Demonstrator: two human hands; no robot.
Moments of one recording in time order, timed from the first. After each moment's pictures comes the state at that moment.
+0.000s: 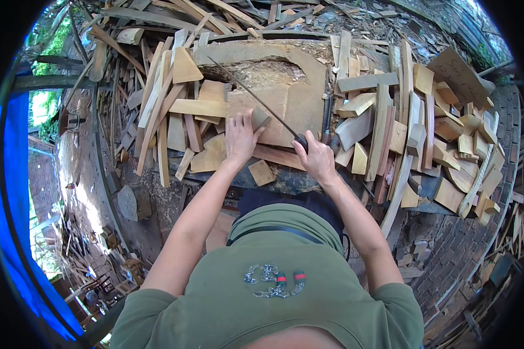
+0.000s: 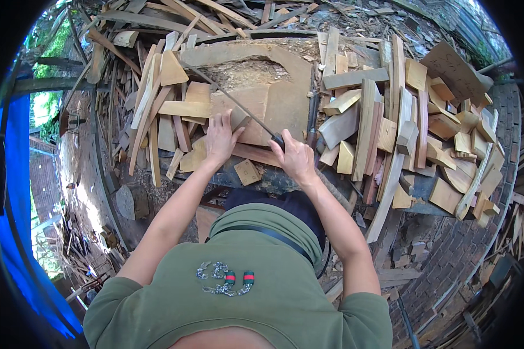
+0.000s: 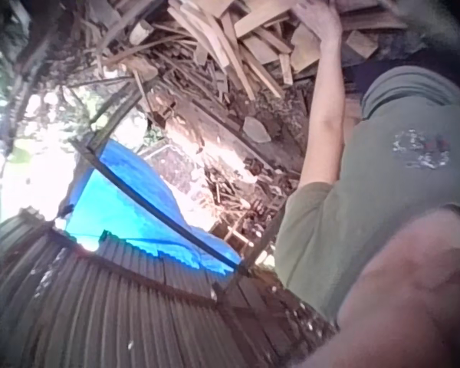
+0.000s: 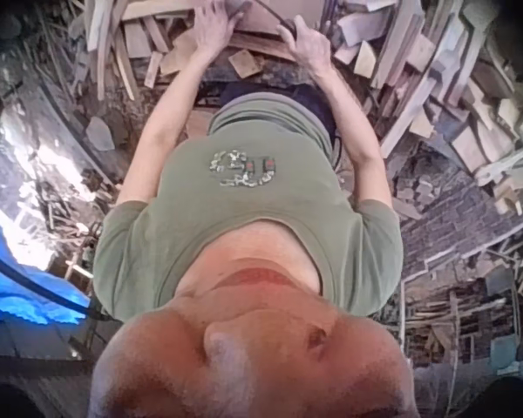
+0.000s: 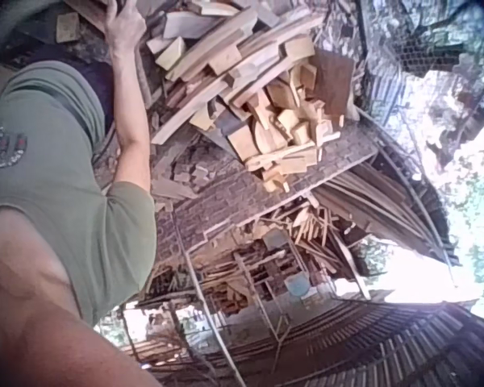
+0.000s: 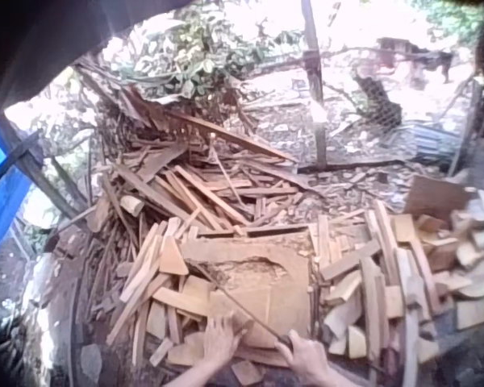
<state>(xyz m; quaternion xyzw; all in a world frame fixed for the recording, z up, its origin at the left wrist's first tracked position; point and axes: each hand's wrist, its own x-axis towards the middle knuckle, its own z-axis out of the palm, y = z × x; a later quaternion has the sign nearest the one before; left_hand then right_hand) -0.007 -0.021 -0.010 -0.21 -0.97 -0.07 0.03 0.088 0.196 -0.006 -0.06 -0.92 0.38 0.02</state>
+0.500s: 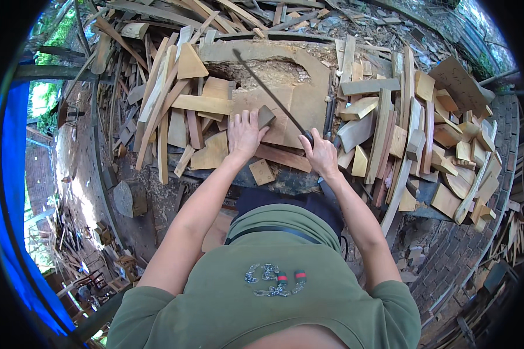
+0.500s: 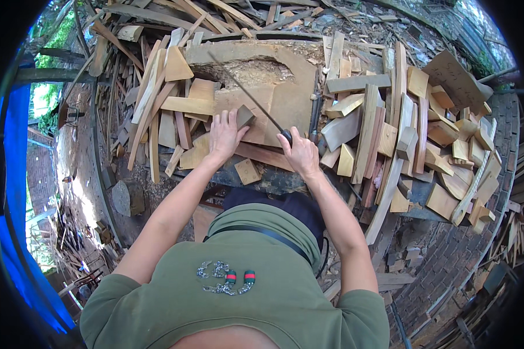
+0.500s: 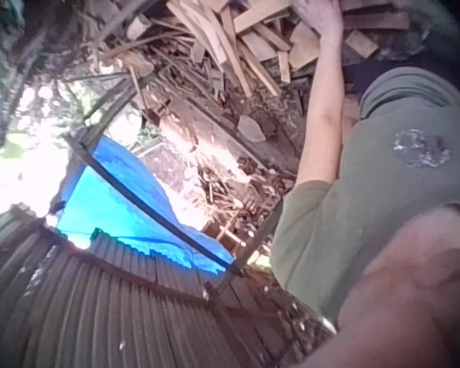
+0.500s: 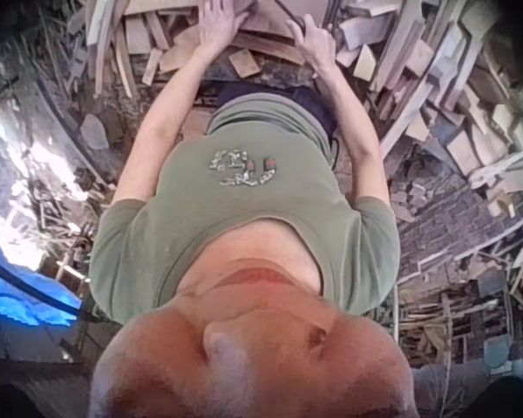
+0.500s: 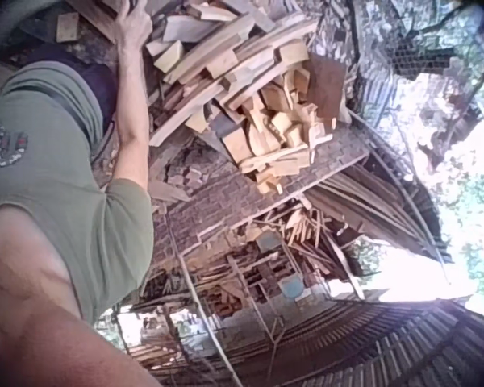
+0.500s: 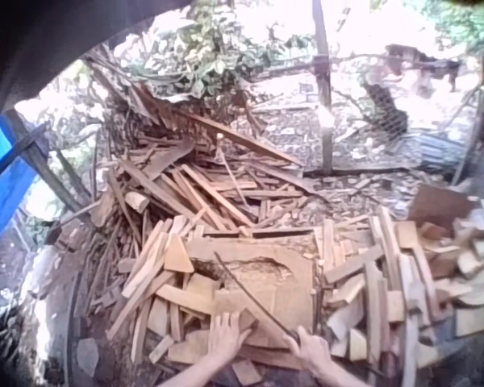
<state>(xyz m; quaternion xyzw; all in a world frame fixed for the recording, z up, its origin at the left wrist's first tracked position) -0.006 -0.017 -0.009 -0.21 -0.98 -0.05 0.01 0.081 0.203 -0.015 -0.07 -0.93 0.35 -0.01</state>
